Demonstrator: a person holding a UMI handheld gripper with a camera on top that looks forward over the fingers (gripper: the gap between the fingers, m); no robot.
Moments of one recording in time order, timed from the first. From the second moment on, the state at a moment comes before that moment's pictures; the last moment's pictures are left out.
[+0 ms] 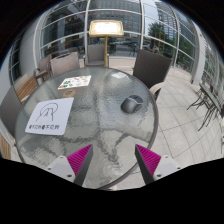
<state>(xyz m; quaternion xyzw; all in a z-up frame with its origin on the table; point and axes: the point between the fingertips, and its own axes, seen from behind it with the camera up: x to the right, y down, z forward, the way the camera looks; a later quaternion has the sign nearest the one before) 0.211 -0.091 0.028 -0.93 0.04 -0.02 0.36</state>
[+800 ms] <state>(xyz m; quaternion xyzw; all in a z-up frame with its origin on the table) 0.283 0.149 -0.020 -0.94 0.01 0.00 0.33</state>
